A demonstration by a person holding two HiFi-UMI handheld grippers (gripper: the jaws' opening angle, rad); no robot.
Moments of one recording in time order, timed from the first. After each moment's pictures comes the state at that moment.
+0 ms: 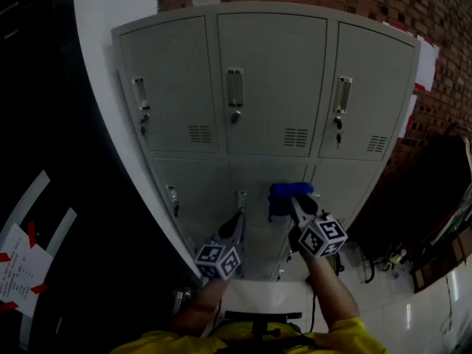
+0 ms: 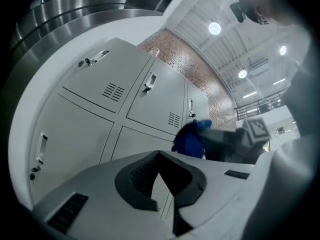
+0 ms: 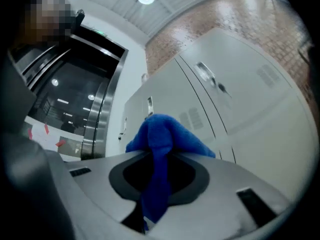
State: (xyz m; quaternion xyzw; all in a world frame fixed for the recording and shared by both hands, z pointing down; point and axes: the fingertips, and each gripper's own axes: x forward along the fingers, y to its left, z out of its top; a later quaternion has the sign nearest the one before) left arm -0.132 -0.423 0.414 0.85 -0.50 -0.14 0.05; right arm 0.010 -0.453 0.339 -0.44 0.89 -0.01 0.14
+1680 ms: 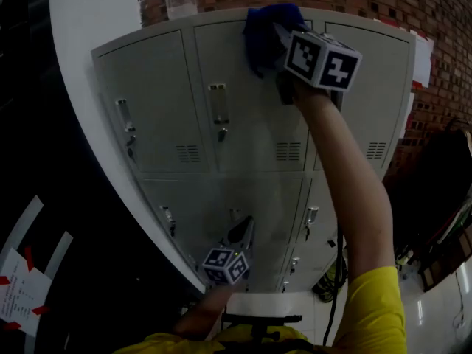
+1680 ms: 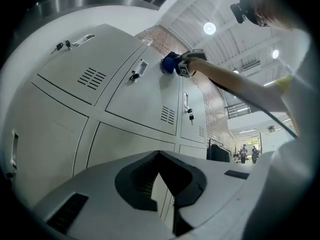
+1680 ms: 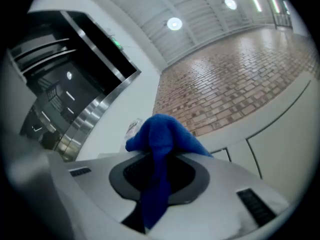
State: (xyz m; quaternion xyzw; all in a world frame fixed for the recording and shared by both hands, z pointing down) left arm -0.083 -0.468 0.402 0.88 -0.46 -0.12 0.04; right arm -0.008 -0.539 -0.085 -0.45 0.85 0.17 0.22
